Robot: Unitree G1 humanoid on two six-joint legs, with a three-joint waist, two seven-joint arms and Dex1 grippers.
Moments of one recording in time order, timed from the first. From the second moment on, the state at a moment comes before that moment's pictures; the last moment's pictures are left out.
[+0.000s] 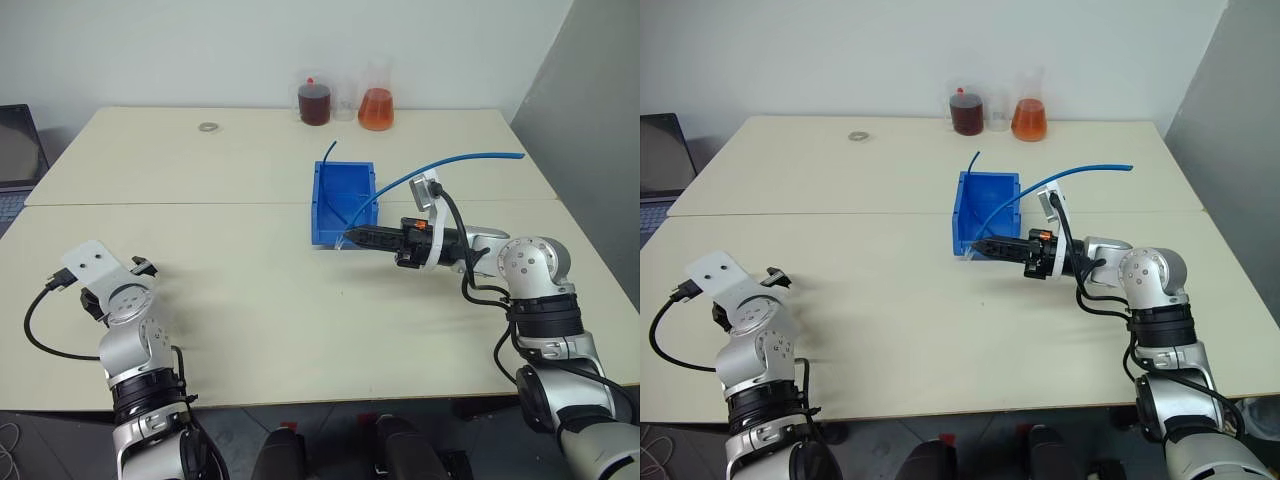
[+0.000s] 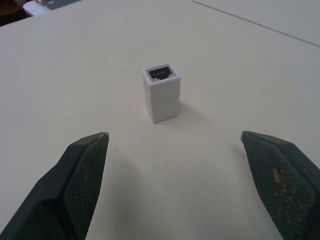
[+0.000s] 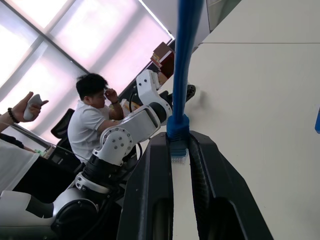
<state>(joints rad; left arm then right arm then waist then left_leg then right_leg) -0.45 0.29 0.56 0.20 -0.22 0.49 0.47 -0.78 -0.38 -0.02 0.13 0.92 1.12 0.83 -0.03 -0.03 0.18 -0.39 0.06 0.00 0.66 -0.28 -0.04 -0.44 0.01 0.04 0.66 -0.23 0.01</state>
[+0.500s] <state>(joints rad) -0.58 0.40 0.58 0.55 -0.22 0.29 0.47 -0.78 -0.39 -0.05 0.08 0.92 1.14 0.82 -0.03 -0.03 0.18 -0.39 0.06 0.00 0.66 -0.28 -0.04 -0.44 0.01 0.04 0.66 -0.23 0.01</state>
